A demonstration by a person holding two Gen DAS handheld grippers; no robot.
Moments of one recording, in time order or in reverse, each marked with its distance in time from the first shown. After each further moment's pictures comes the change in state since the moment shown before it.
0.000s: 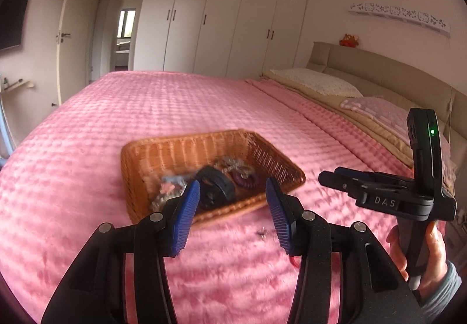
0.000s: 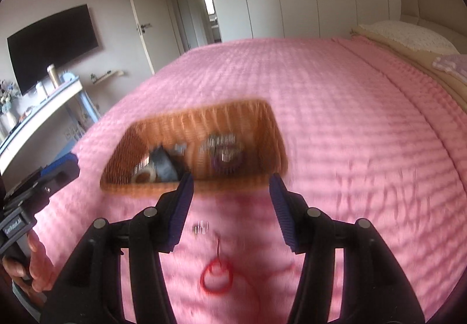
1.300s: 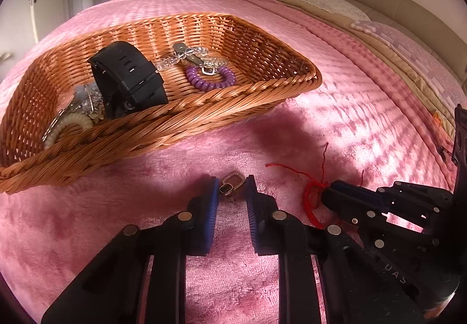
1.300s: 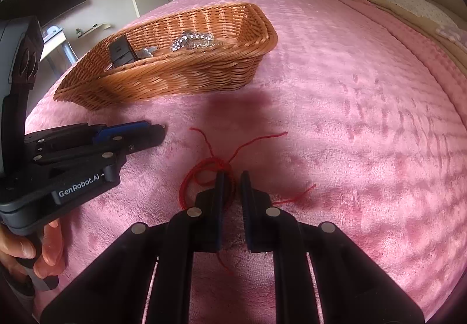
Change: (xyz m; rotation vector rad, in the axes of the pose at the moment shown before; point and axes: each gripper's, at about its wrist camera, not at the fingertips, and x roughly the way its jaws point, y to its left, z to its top) left arm 0.145 -0.039 -0.063 0.019 0.382 -0.004; right arm 0.061 -0.016 -0.072 -0.044 0.195 -0.068
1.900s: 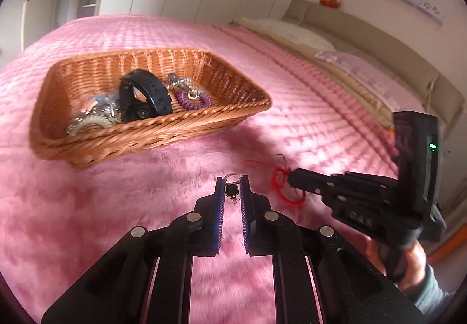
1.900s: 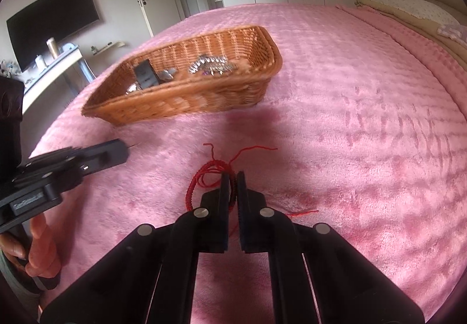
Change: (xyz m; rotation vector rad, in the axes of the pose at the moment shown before) left arm -0.082 0.019 -0.030 -0.021 -0.151 -0.208; right arm -0.037 -0.004 -0.005 0.036 -0.092 0.108
